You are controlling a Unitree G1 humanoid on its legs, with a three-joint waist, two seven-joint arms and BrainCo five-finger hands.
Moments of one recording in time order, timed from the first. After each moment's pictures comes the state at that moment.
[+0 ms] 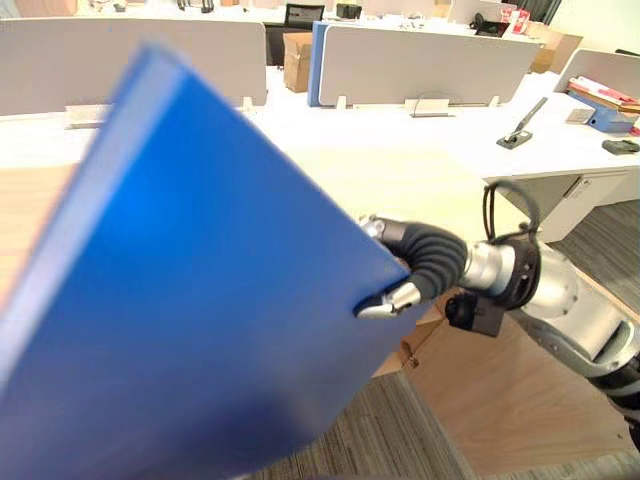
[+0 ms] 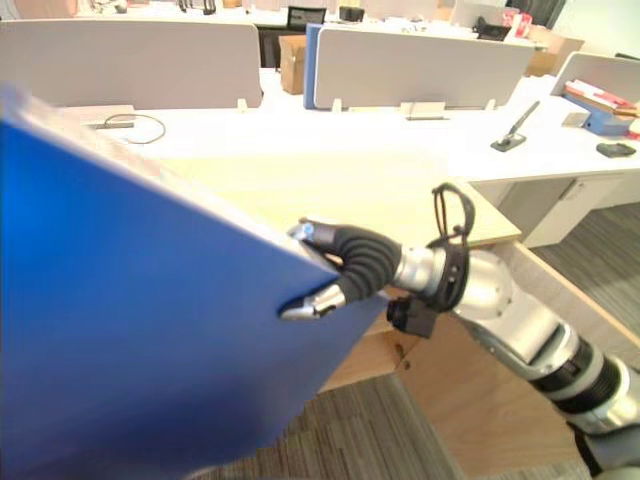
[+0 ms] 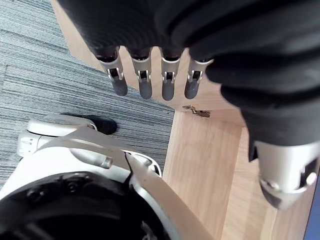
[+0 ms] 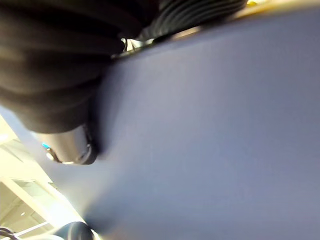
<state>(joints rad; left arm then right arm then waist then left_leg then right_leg) 0.37 0.10 0.33 0.95 -0.19 -0.12 -0.12 -0.50 -1.01 0.50 -0.50 0.64 -0.20 0.43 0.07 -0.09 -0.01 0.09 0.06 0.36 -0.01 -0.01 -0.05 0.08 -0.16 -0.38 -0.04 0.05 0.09</state>
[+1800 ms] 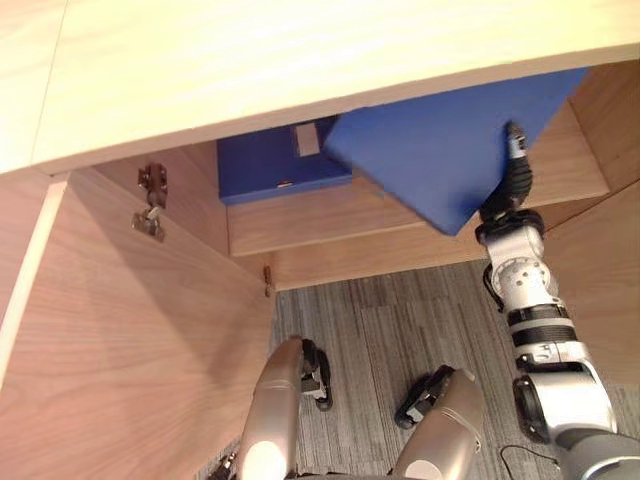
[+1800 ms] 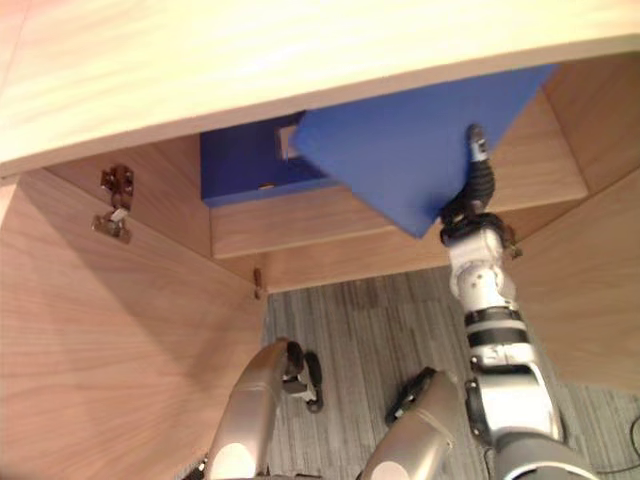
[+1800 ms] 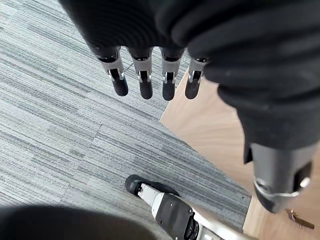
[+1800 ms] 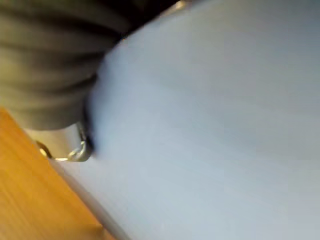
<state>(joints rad) 0.23 0.06 0.10 0.94 -0.51 -0.08 -0.05 -0.72 -0.45 -0.06 0.46 1.28 -0.09 -0.07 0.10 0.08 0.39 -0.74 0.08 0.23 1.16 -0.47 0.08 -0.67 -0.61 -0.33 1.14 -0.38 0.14</state>
